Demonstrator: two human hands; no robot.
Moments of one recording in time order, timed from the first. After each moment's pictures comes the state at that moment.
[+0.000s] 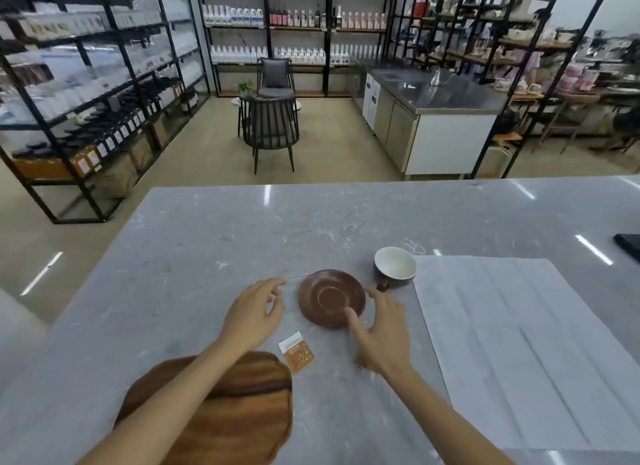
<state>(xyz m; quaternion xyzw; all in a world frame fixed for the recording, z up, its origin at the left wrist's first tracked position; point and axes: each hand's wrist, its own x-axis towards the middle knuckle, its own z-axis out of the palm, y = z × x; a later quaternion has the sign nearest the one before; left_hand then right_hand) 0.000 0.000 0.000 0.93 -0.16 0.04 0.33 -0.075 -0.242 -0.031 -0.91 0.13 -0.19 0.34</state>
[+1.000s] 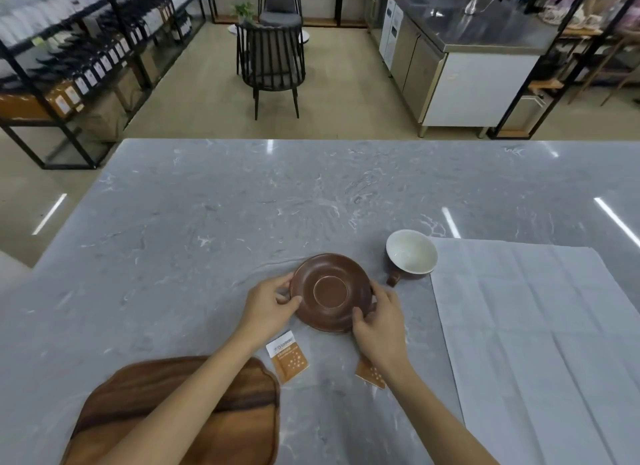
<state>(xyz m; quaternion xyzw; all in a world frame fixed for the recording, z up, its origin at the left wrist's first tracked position) 0.048 -0.049 -0.060 0.86 -0.02 -0.10 0.49 -0.026 -0.250 -0.052 -0.87 0.18 -0.08 0.45</state>
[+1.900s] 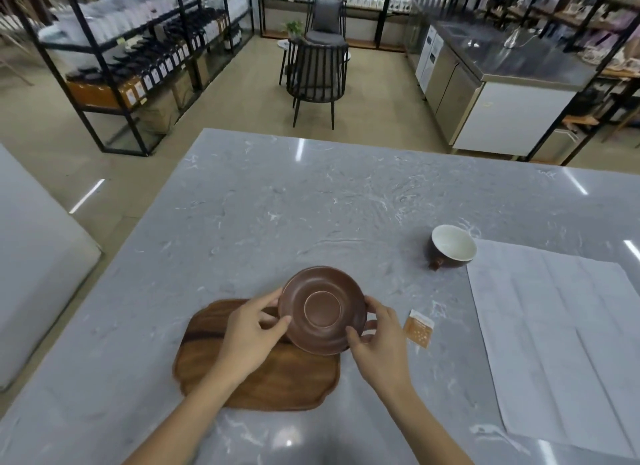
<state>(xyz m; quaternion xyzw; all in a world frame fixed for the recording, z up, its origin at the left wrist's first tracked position) -0.094 0.089 -0.026 0.84 0.01 -0.03 0.55 -0.122 -0.139 -0.031 -0.87 0.12 -0.06 0.47</state>
